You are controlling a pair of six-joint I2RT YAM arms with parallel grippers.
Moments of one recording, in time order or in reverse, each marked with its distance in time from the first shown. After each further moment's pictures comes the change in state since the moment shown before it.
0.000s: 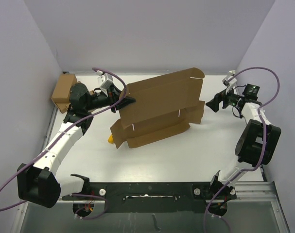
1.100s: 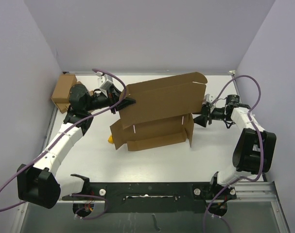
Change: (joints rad) left arm 0.000 -0.002 -0.005 0.019 0.023 -0.009; right arm 0.173 -0.100 -0.124 -0.481 -0.272 -0.684
